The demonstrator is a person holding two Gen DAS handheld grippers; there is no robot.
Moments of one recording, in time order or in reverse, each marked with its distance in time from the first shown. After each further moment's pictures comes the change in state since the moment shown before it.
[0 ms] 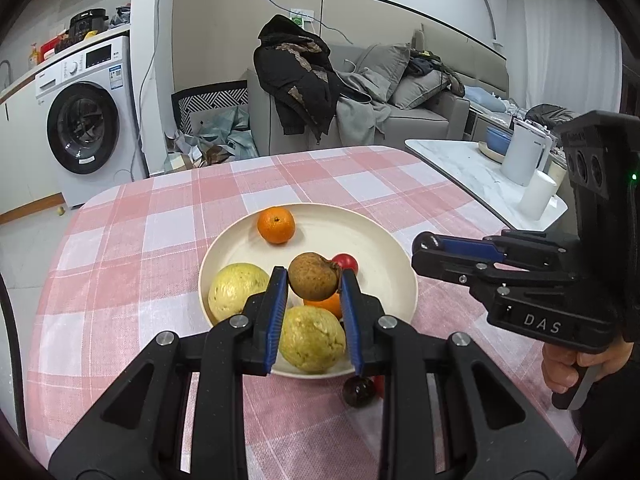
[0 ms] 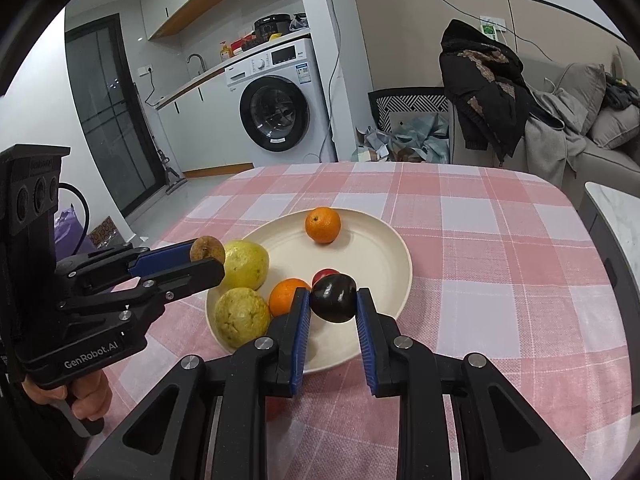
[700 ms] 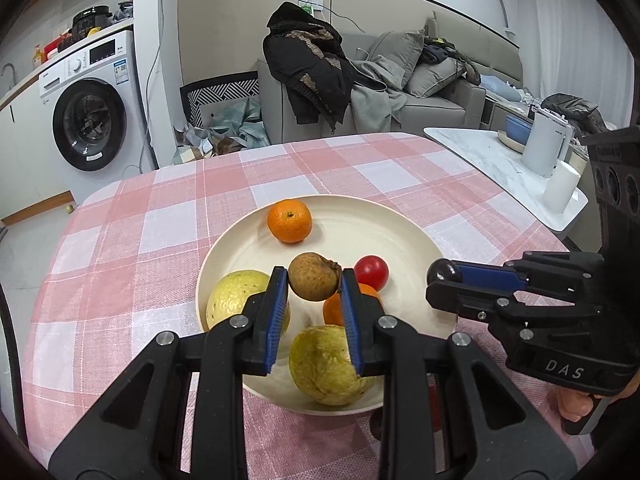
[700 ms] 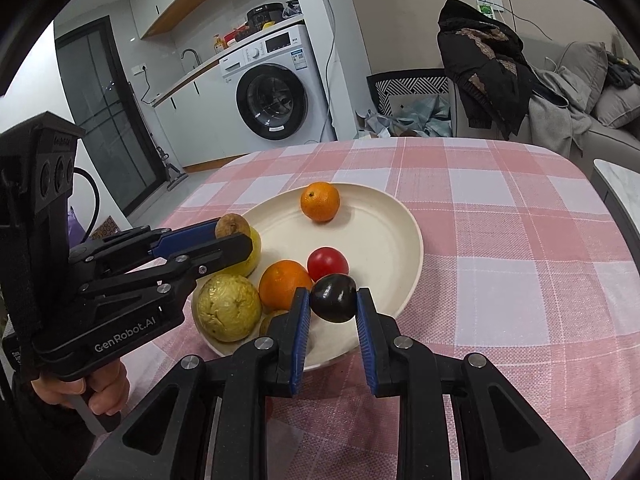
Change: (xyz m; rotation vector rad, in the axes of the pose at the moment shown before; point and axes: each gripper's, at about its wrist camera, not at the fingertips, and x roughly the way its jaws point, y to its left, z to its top) left arm 0.054 0.010 0.002 0.007 0.033 0.055; right arm 0.025 -0.004 -0.011 0.038 0.047 0.019
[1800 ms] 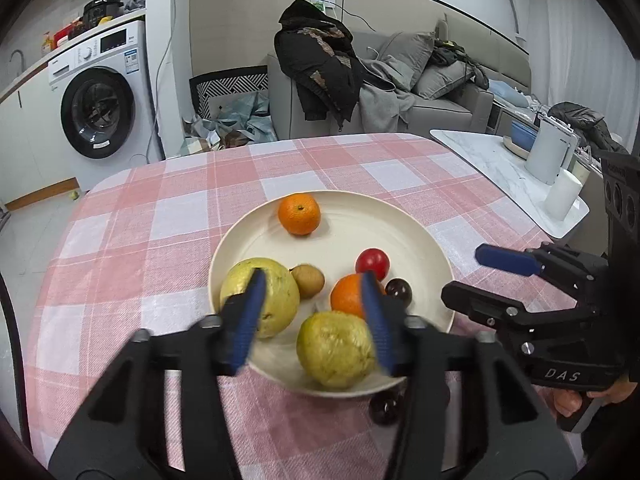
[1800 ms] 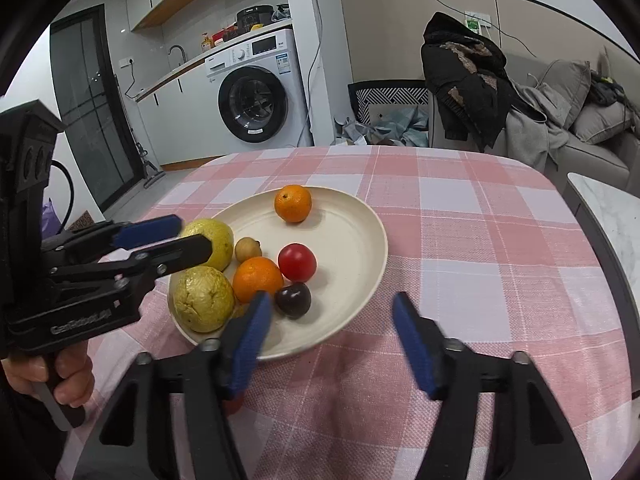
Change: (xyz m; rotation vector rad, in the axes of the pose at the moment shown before) left arm -0.018 0.005 -0.005 -0.045 0.009 0.018; right arm -0.016 -0.002 -0.007 -0.036 -0.026 -0.108
